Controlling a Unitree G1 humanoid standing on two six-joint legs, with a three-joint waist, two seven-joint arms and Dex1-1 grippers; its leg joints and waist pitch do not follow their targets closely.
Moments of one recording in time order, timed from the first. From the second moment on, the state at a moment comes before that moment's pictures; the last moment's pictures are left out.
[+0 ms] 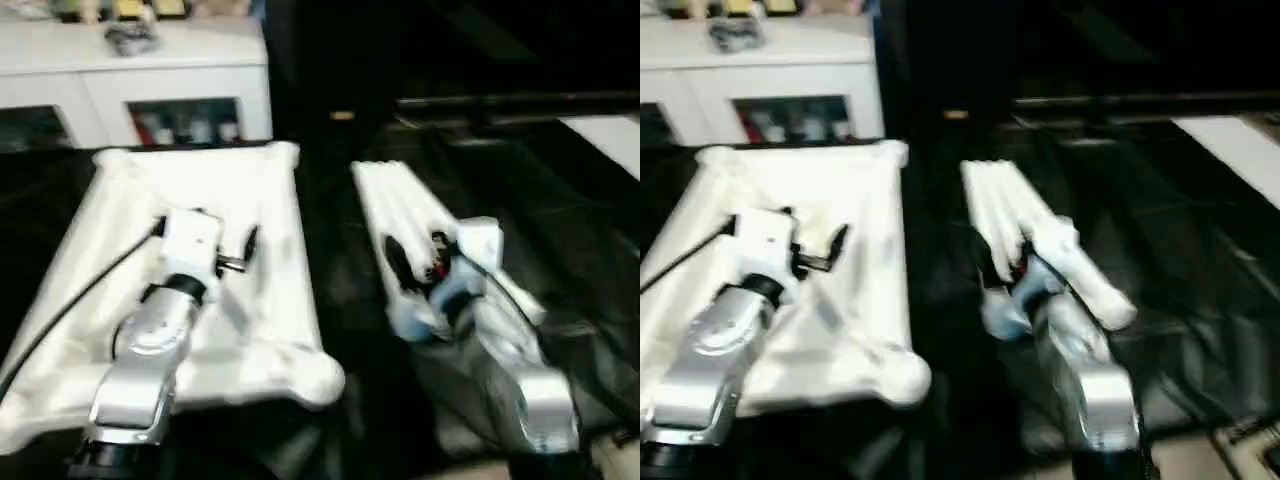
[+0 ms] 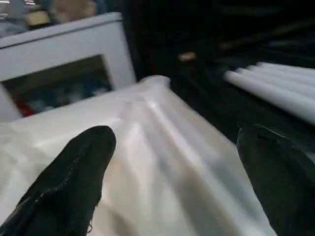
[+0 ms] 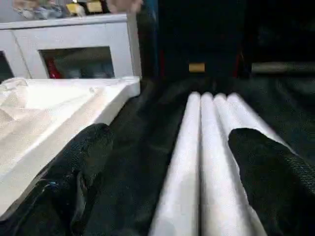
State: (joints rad) left arm -0.18 0.22 -0.01 -0.12 -0.03 0.30 -0.16; right arm -0.23 -0.14 0.02 -0.09 0.23 0.35 0.22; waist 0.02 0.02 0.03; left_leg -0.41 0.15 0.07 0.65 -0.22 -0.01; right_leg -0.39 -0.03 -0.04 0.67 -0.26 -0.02
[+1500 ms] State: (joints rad) left arm -0.16 0.49 -0.17 -0.17 -0.16 0.27 -0.77; right arm -0.26 -0.44 0.13 0.01 0.23 0.28 0.72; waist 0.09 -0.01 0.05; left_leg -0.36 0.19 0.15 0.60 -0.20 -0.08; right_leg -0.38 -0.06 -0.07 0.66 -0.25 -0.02
